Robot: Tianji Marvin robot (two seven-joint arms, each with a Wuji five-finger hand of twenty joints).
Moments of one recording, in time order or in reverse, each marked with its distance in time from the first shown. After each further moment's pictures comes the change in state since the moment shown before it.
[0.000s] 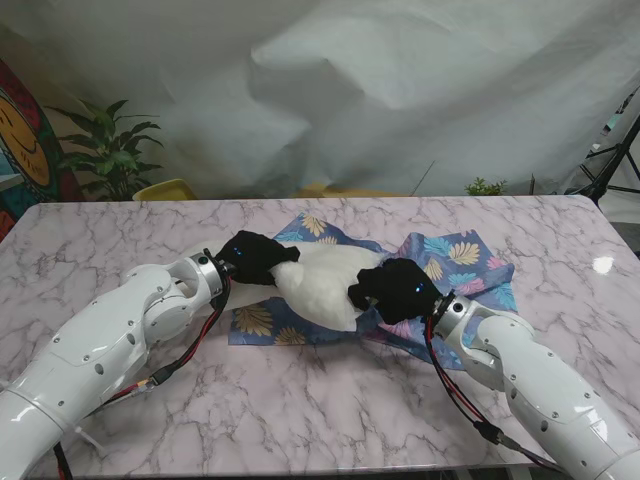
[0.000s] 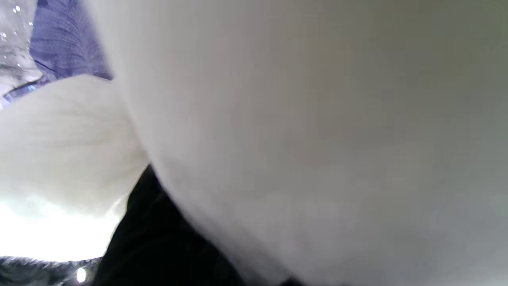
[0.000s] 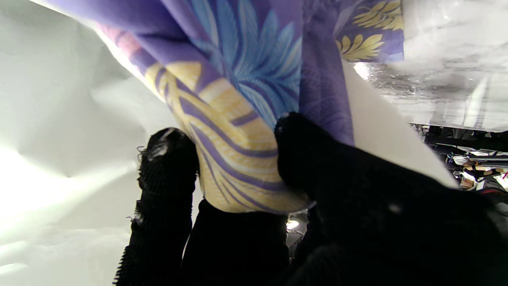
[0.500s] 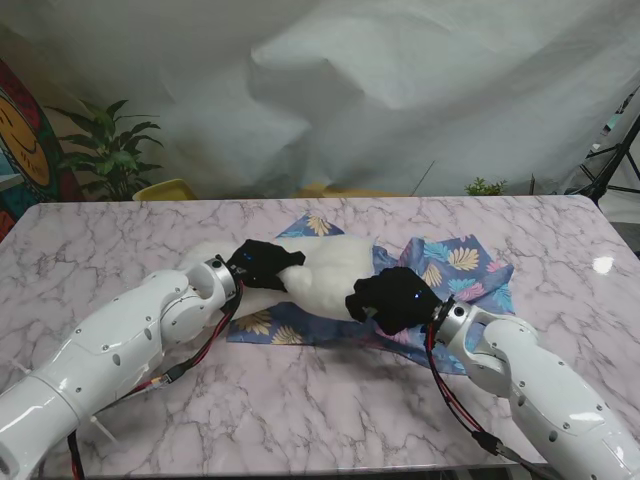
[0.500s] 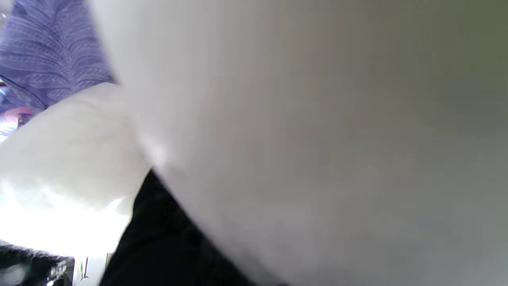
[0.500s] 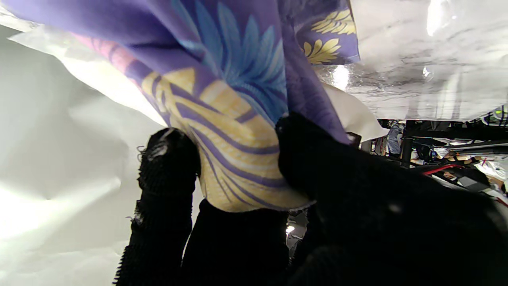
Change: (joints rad) left arm -0.085 -0.031 0.158 0.119 -0.134 0.088 0.001; right arm -0.060 0.001 0.058 -0.084 0.055 -0.080 0.123; left_hand 0.039 0.045 -0.101 0.046 -0.012 0.046 0.002 -0.010 -0.001 0.015 0.037 -0.013 0.023 -0.001 0.013 -0.006 0.027 0.000 0.025 -0.012; right_hand 0.000 0.000 0.000 0.000 -0.001 0.000 0.000 -0.013 0.000 0.003 0.000 -0.001 0.002 -0.007 -0.025 -0.001 0.002 0.000 0.000 0.000
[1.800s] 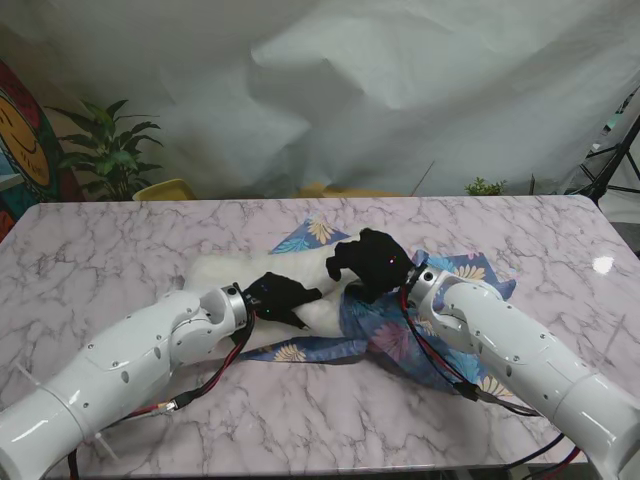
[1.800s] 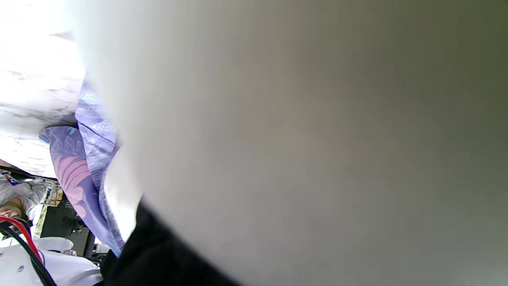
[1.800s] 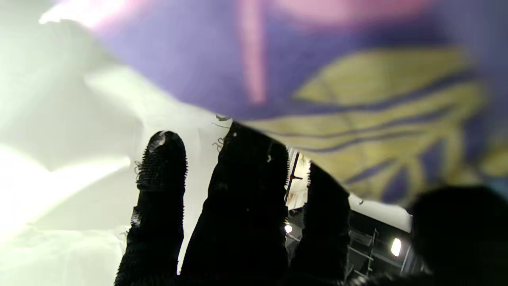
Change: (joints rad) left arm 0.033 -0.003 0.066 -0.001 -0.026 -0.114 -0.027; right arm 0.396 -0.056 -0.424 0.360 0.075 0.199 -0.223; left_hand 0.012 0.076 -0.103 0.060 0.000 0.105 -0.034 -0.070 0.016 0.017 0.065 -0.047 0.072 -0.007 0.032 -0.029 0.071 0.000 0.052 -0.048; right_hand -0.439 0.003 -0.050 -0.015 -0.118 0.097 -0.170 -0.138 -0.113 -0.005 -0.158 -0.152 -0.093 -0.013 -0.417 -0.189 -0.247 0.089 -0.154 -0.070
